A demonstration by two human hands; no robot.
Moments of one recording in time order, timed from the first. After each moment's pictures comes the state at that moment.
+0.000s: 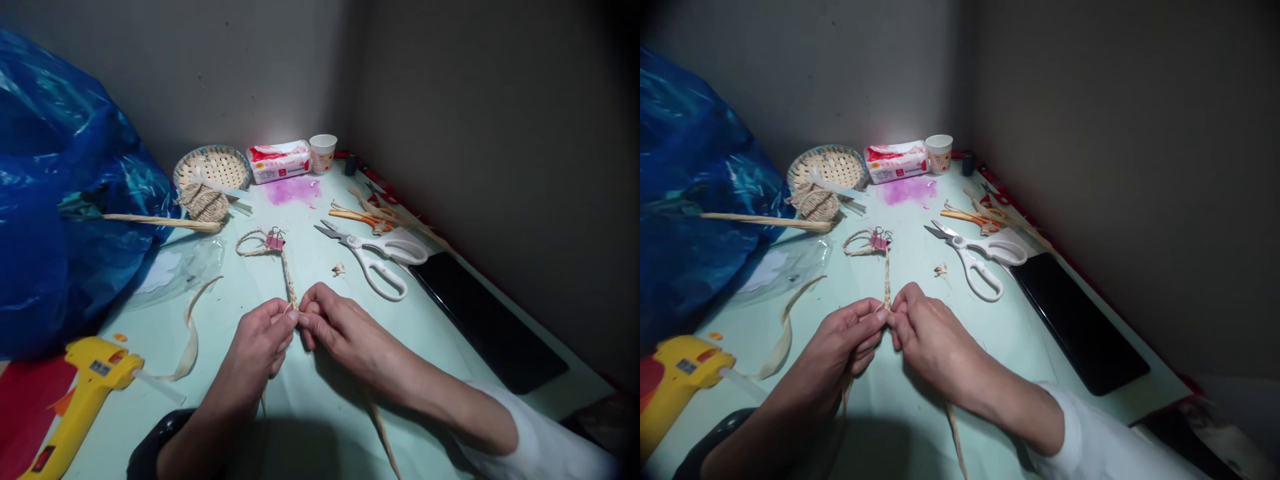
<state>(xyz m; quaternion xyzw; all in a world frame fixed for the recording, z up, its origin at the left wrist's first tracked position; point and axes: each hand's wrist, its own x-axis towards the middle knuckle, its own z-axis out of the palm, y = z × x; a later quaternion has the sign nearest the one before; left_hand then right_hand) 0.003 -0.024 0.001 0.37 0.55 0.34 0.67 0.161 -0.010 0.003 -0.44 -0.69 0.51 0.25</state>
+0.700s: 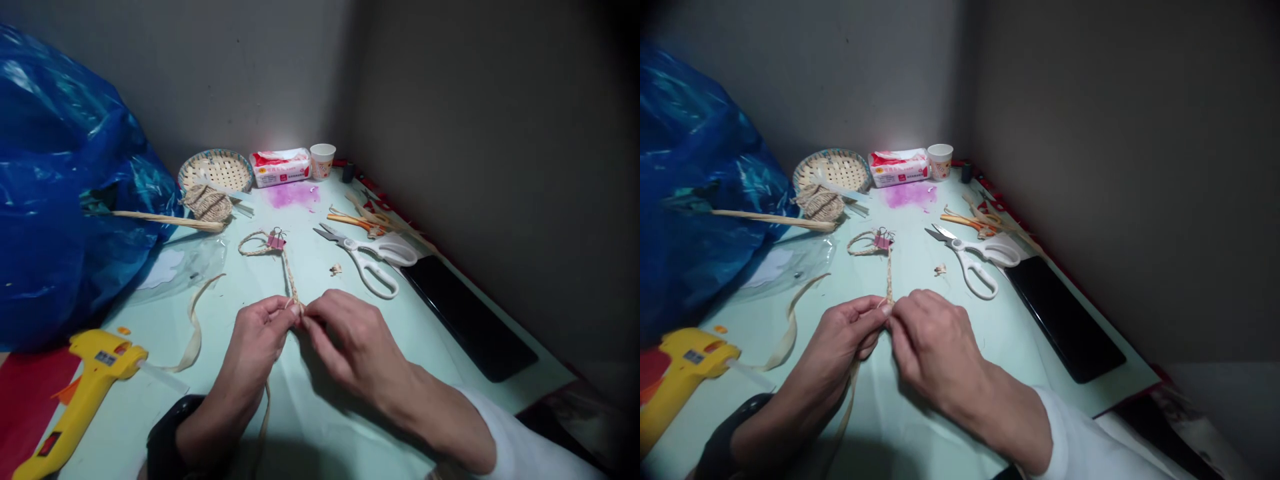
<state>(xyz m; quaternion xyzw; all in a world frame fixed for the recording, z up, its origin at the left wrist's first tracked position) 0.007 -0.029 0.001 0.39 0.57 0.39 0.61 0.160 -0.030 0.004 -0.44 -0.82 0.18 0.32</state>
